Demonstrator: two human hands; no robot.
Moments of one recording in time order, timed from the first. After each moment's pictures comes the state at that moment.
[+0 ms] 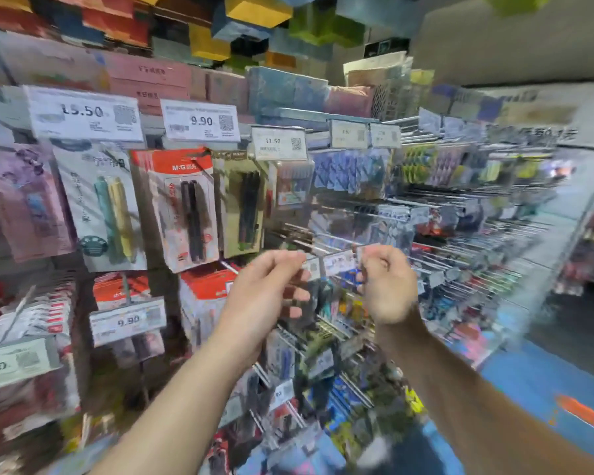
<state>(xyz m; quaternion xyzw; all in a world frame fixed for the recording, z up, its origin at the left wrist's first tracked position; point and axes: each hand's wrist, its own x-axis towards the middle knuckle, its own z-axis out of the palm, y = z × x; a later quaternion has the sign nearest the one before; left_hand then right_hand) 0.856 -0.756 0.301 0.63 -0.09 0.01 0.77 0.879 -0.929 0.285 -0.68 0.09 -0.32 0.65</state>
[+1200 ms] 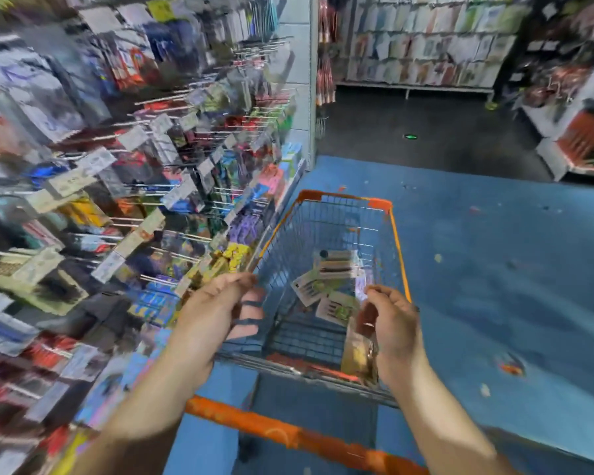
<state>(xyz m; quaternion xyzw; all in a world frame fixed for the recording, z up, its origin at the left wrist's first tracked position) 0.650 -1.148 0.115 0.68 -0.11 -0.36 0.63 0.488 -1.300 0.061 -0.41 0.48 -0.36 0.69</state>
